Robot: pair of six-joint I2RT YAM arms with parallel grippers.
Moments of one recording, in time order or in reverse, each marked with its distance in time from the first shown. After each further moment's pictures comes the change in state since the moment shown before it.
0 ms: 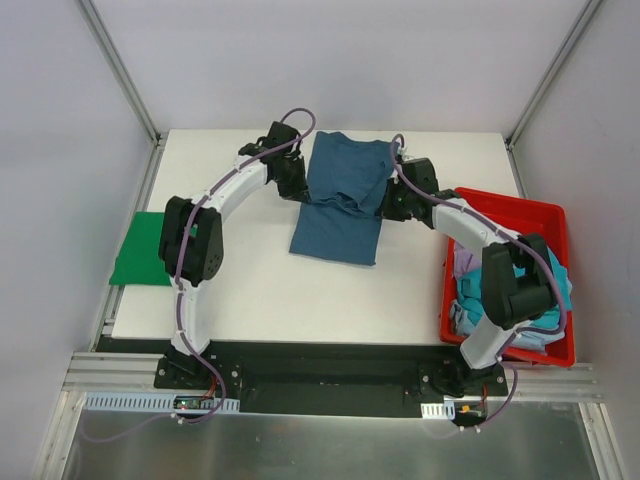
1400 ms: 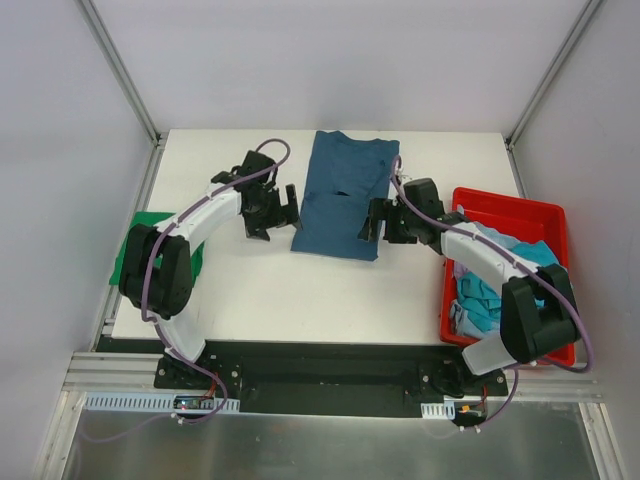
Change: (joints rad) left arm 0.033 -0.315 -0.403 -0.011 -0.018 -0.035; right arm 0.054 -0.176 -0.165 -0.006 -0.099 -0.029
